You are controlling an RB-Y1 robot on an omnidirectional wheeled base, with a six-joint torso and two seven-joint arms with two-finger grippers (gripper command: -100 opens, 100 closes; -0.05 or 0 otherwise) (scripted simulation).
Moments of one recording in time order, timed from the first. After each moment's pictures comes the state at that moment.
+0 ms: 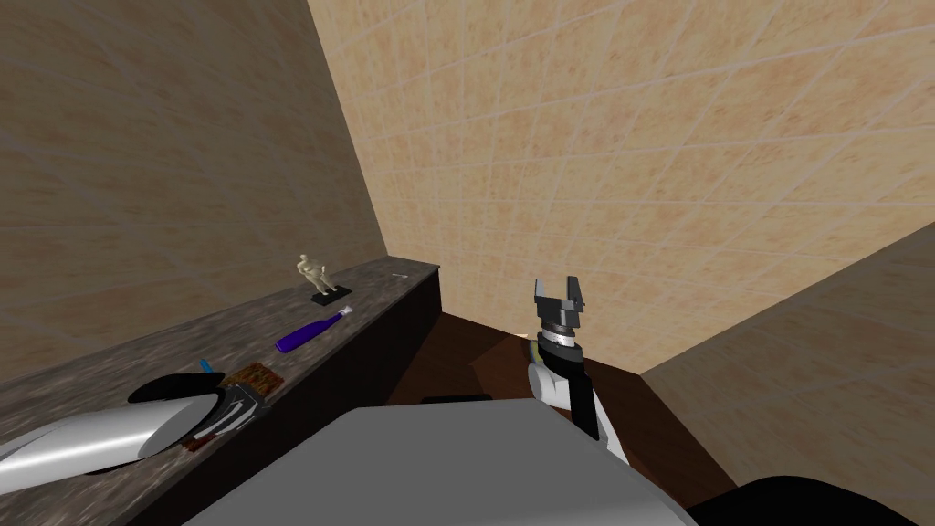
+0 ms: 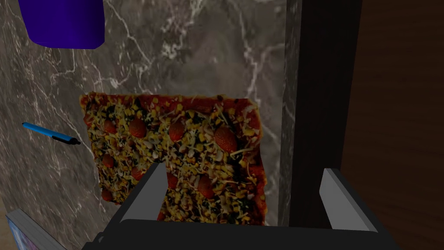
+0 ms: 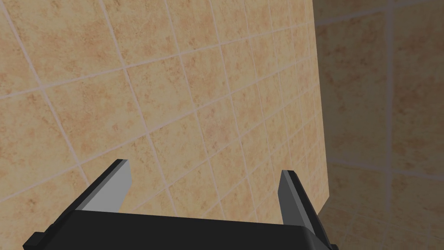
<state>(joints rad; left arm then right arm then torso) 0.57 1.03 0.28 -1.58 0.77 0.88 0.99 0.47 0.01 -0.04 -2.30 -0.04 -0.60 -0.16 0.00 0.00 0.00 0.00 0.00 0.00</state>
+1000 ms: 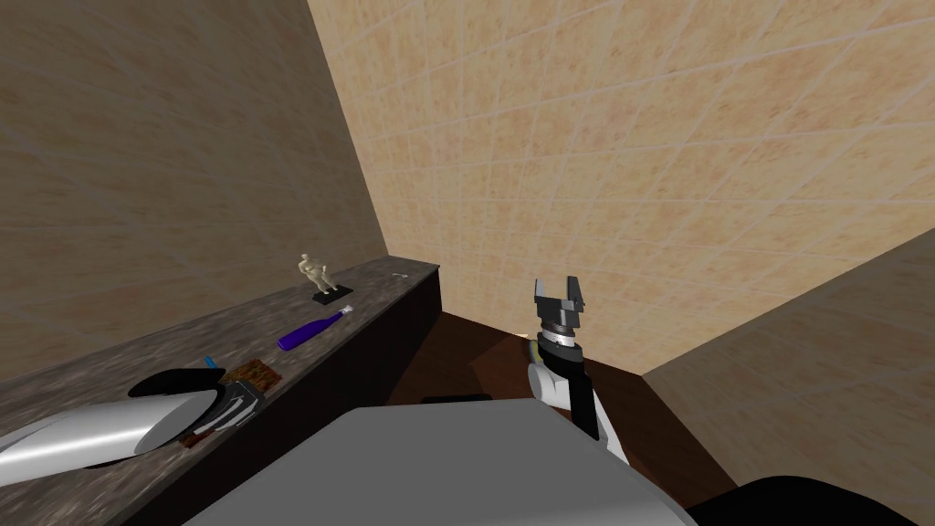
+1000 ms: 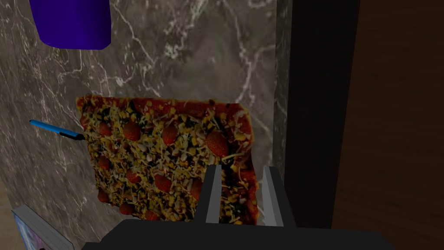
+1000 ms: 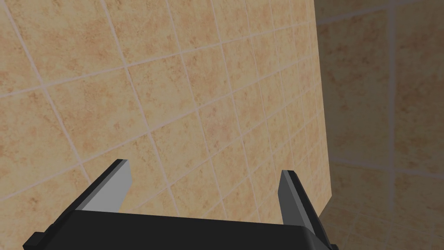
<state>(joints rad) 0.58 1.06 0.28 -1.60 0.79 0.90 1.01 0.47 0.01 -0.04 -2.30 -0.04 -0.60 -0.16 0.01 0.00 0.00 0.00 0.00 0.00</state>
